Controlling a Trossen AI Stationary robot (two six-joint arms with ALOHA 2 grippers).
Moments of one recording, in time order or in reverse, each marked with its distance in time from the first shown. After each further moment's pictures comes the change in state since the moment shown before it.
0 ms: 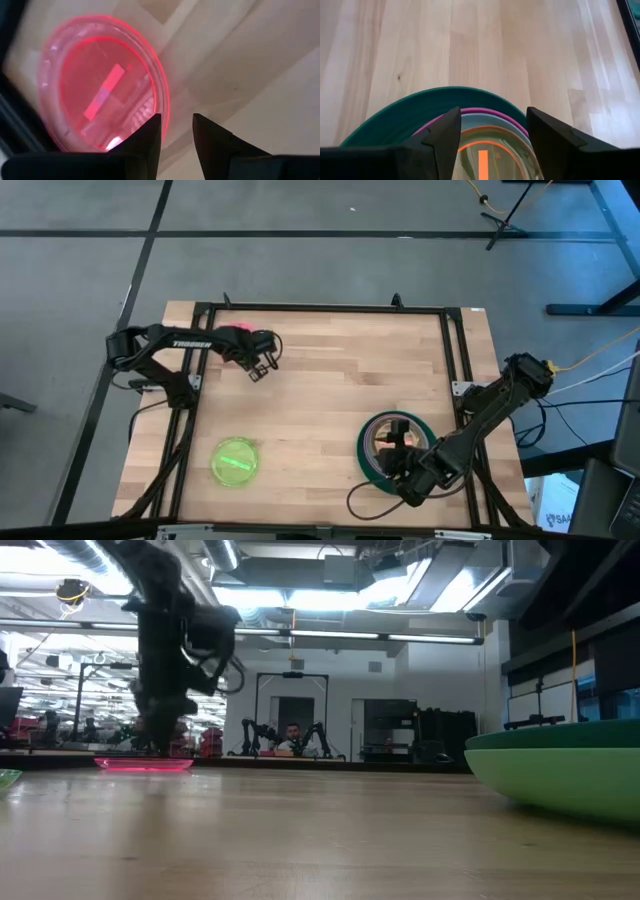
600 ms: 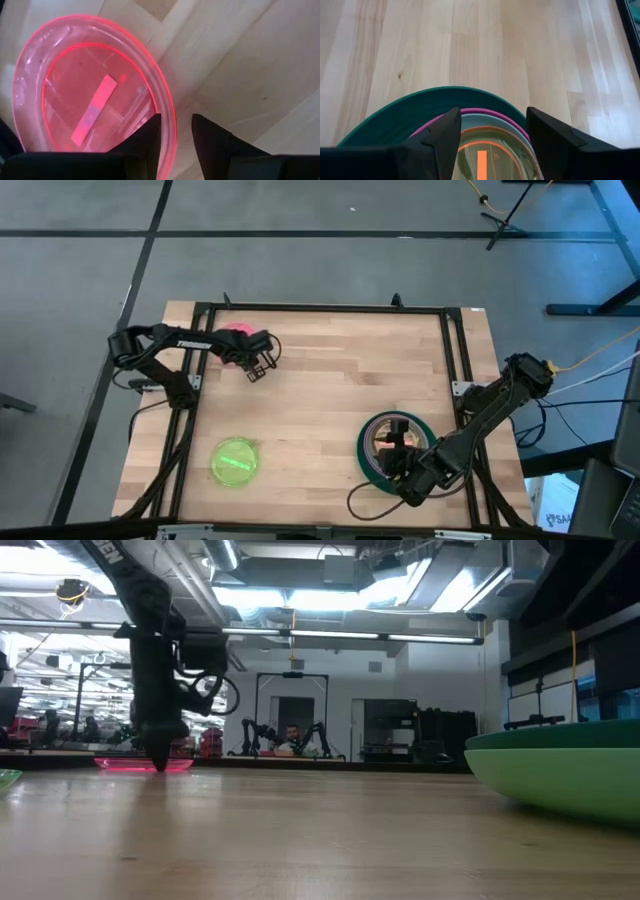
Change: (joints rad) left arm 0.076 0.029 -0.131 0.231 0.007 0.152; right arm -0.005 -0.001 0.000 0.004 0.001 -0.026
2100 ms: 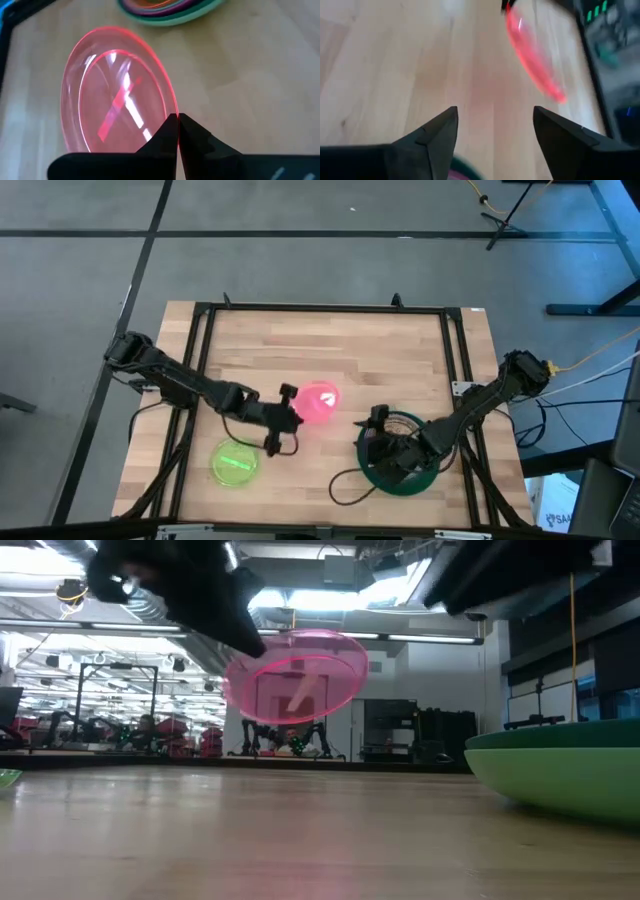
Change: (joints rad) left arm -0.814 -0.007 0.275 0.303 0.058 0.319; right arm -0.148 0.000 0.000 0.228 0.052 -0.371
